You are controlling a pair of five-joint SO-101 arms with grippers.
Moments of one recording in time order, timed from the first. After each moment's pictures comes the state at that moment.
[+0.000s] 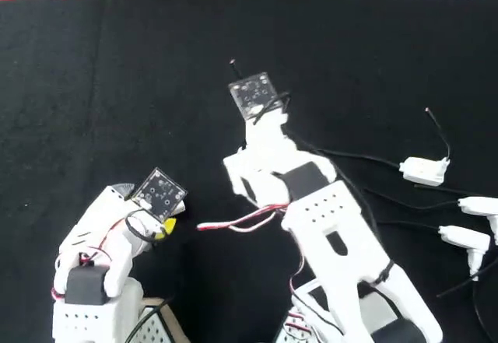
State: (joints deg) left arm -2.9 -104.2 87.3 66.9 -42.1; right arm -26.9 -35.5 46.6 54.2 -4.4
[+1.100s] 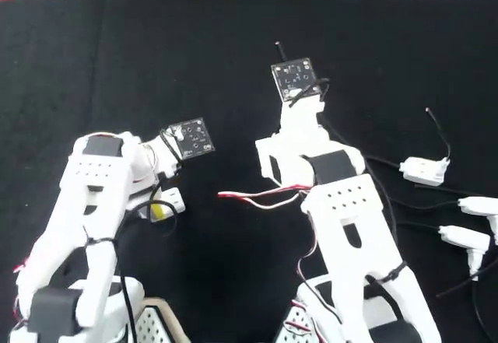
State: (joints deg) left arm -1.1 -23.3 42.7 63.5 -64.7; right arm -15.6 -34.9 43.5 57.4 -1.1
